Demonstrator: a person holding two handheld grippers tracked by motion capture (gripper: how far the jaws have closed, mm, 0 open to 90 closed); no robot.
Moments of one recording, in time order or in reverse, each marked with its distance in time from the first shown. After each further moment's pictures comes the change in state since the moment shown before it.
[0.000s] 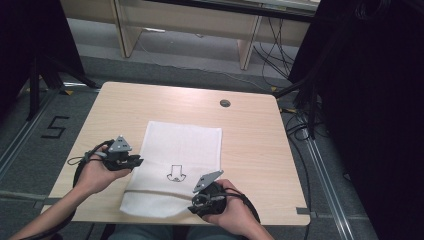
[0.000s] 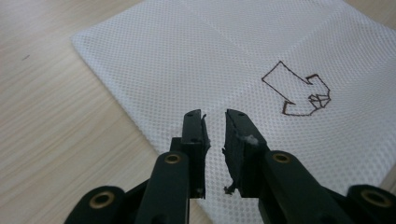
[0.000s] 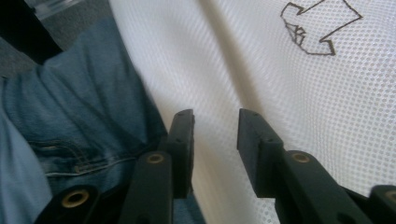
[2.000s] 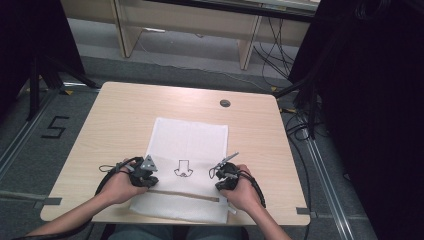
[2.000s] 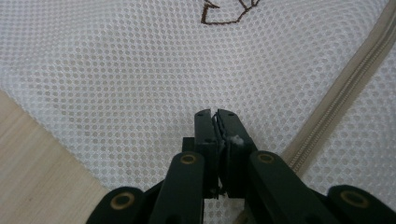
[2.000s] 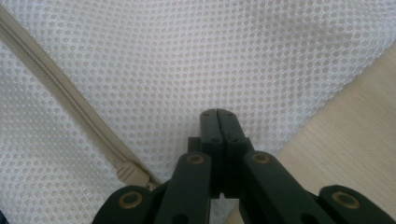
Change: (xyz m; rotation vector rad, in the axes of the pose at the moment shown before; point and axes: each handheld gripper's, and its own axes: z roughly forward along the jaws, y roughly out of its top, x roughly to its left) left arm -0.047 -0.006 0.053 0.202 -0.101 0.128; right arm -0.089 -0.025 0.016 0.155 -0.223 0.304
